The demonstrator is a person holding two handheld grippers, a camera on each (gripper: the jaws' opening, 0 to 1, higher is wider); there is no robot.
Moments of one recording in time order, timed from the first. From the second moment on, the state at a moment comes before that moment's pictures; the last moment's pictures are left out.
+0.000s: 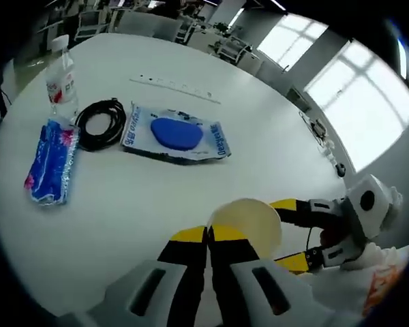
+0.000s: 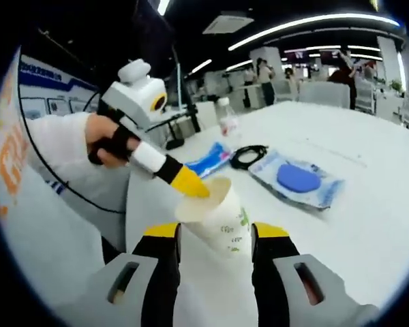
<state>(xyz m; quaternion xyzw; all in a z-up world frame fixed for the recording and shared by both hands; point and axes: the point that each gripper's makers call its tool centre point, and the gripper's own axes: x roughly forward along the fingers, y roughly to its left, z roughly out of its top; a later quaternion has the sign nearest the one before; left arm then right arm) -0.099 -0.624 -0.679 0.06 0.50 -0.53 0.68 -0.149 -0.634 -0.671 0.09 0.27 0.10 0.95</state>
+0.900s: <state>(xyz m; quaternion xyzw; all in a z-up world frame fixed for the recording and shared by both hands) -0.135 -0.646 -0.682 0.15 0.42 -0.63 0.64 -0.161 -0.667 -0.699 0.14 0.35 0.00 0.93</state>
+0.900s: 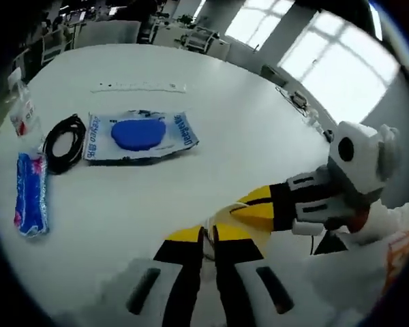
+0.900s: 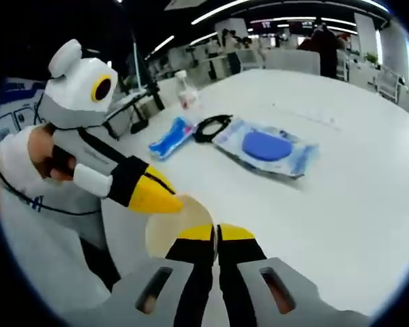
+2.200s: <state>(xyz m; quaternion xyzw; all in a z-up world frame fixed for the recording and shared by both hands) 0.085 -0.656 -0.737 0.38 0.30 -0.60 0.64 -0.175 -0.685 -0.693 0.19 0.34 -0.03 0.92</state>
